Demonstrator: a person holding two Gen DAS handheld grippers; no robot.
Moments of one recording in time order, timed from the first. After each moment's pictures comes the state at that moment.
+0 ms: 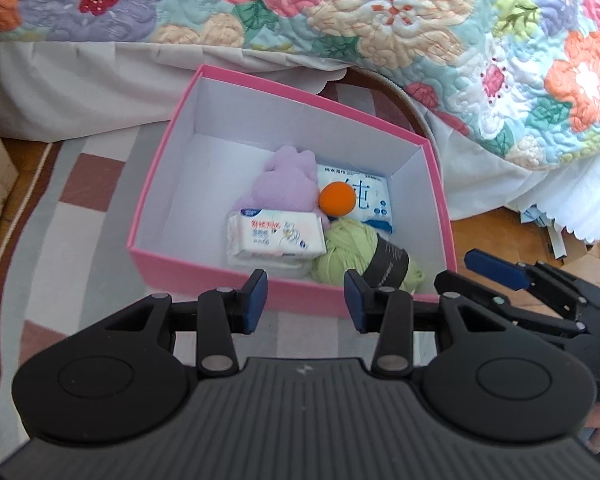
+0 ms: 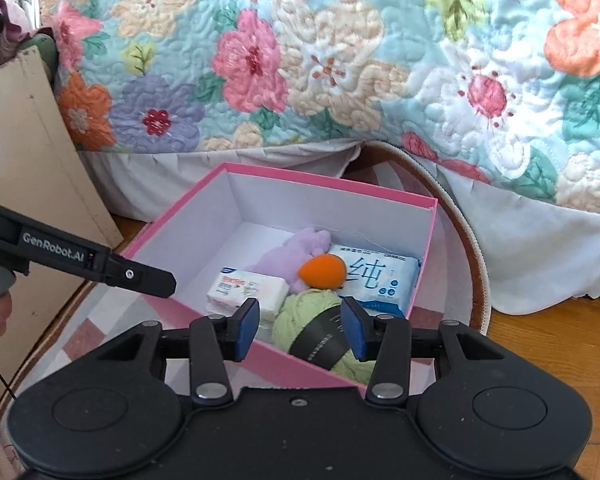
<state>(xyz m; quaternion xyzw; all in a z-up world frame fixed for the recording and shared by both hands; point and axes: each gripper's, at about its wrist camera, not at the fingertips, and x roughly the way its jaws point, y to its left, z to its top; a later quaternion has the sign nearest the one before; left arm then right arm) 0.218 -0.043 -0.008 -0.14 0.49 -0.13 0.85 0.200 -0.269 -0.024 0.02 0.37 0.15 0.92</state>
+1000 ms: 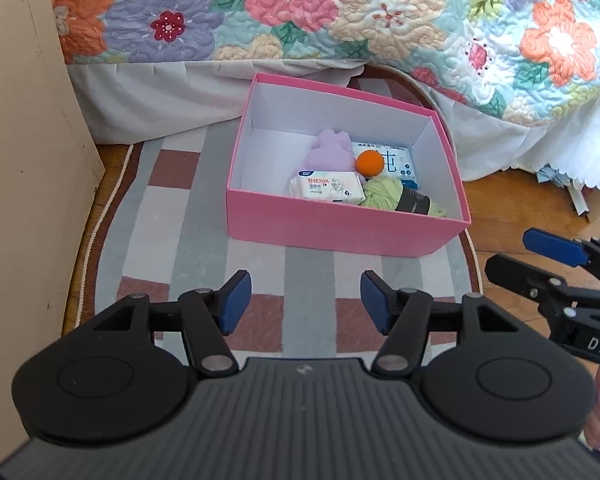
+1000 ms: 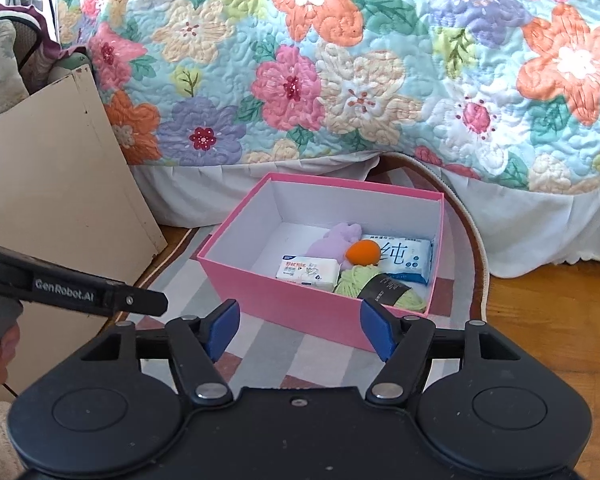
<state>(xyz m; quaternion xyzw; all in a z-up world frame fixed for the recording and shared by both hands) 0.122 -0.011 0.039 -0.07 0.48 -0.09 0.87 0.107 -0.227 0.031 0.04 0.37 0.12 0.92</state>
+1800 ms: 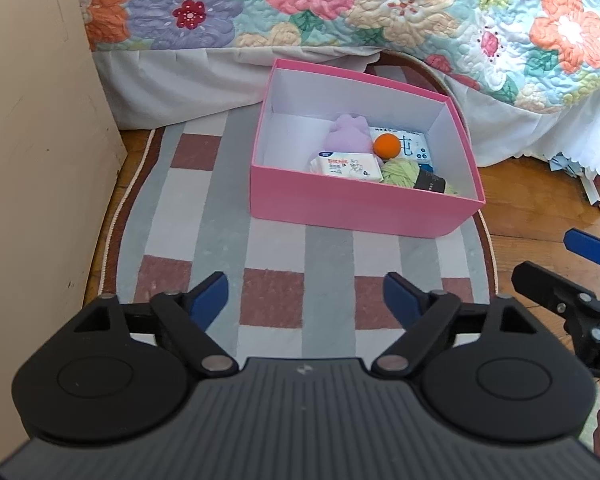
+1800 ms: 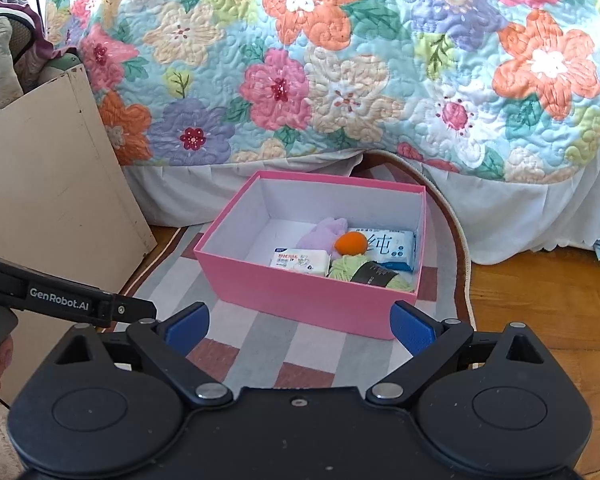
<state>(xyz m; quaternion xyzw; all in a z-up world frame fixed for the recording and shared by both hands) 0.104 0.001 0.038 -0.06 0.50 -0.07 0.86 0.081 -0.215 0.035 0.04 0.36 0.09 0.93</state>
